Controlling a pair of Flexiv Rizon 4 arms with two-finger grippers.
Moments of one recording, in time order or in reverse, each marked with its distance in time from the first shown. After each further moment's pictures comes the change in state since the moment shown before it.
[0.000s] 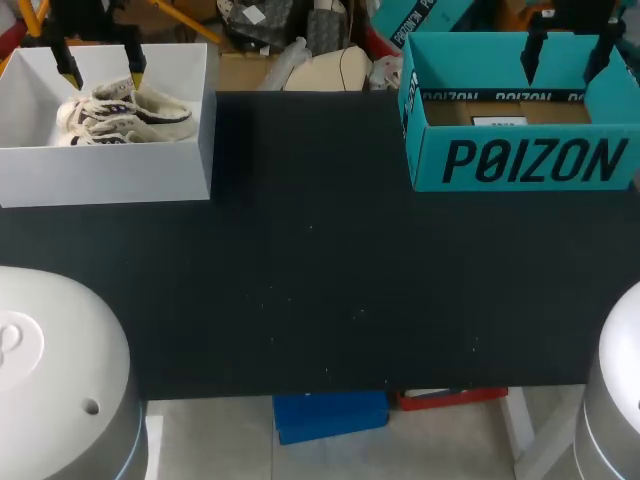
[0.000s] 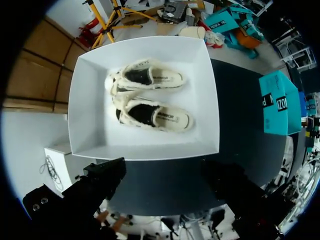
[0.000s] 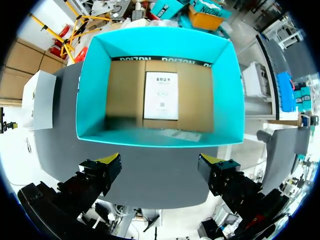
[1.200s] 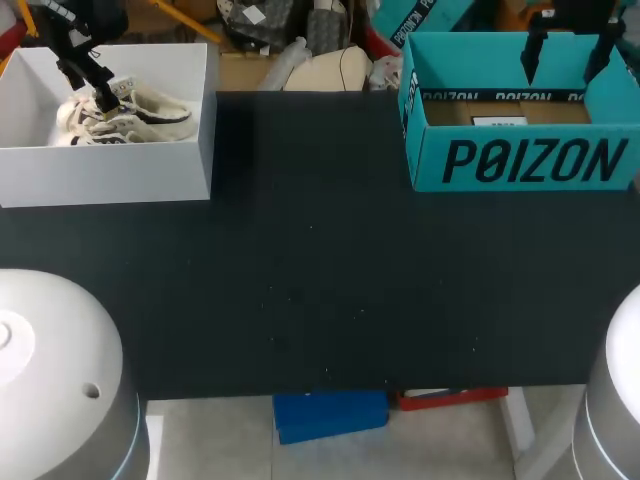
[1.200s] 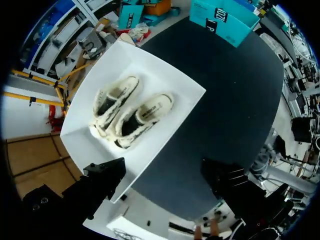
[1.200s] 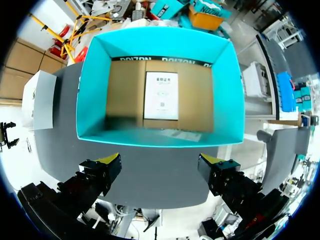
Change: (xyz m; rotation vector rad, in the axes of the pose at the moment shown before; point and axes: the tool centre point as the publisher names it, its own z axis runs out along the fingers) left arm -0.015 0.037 0.004 0.066 -0.060 0.879; right arm 0.000 0.000 0.000 0.001 0.000 0.000
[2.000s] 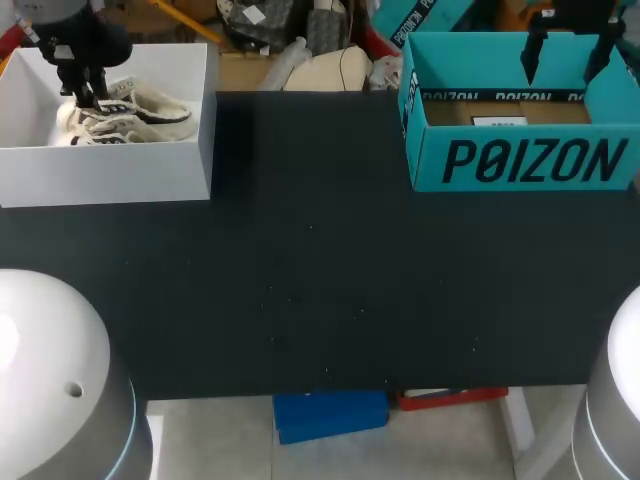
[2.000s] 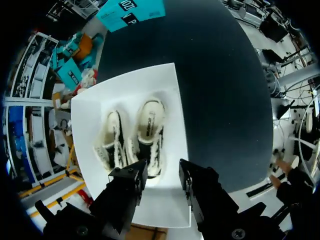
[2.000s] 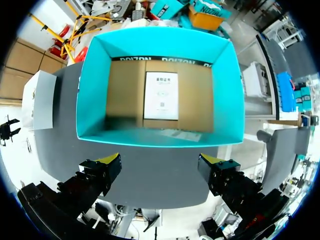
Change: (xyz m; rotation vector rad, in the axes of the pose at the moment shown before) left arm -0.044 -0.018 0.041 0.038 -0.101 0.788; right arm 0.000 0.000 0.000 0.000 0.000 0.000
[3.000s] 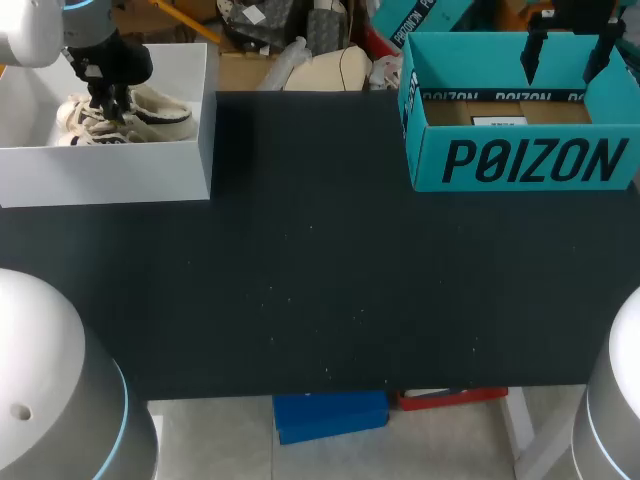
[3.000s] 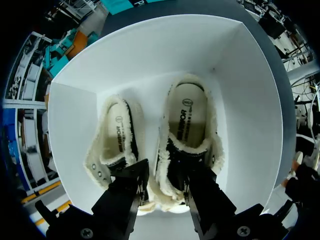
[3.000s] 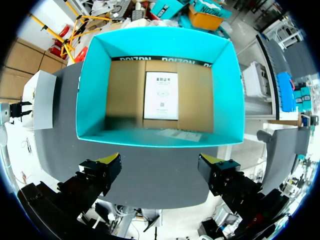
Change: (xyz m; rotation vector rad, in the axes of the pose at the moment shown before) left arm -0.075 0.011 0.116 0.017 0.036 -0.004; right arm 0.000 0.000 0.000 0.000 0.000 0.000
